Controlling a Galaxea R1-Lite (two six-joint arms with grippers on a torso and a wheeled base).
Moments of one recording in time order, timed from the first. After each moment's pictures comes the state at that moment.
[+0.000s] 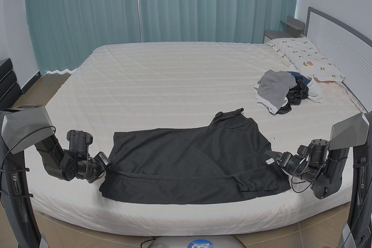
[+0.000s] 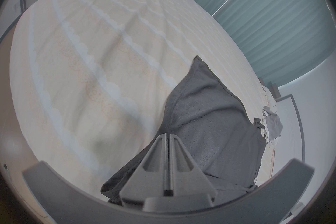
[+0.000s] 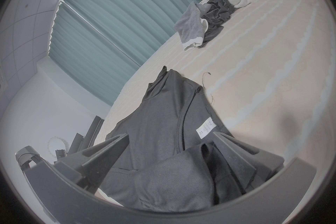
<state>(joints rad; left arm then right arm) -0.03 2.26 -0.75 -0.68 -0.10 -0.79 0.04 2.42 -0.47 -1.55 0.34 0.65</state>
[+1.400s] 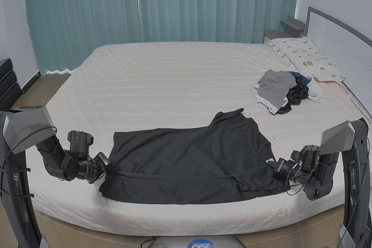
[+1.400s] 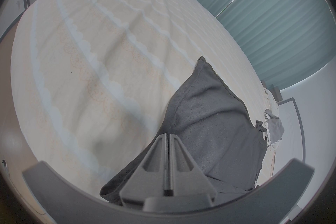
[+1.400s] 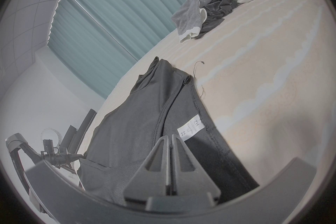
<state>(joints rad) -0.02 2.28 -0.76 -0.68 -0.09 -0.82 0.03 2.58 -0.59 -1.55 0.34 0.56</state>
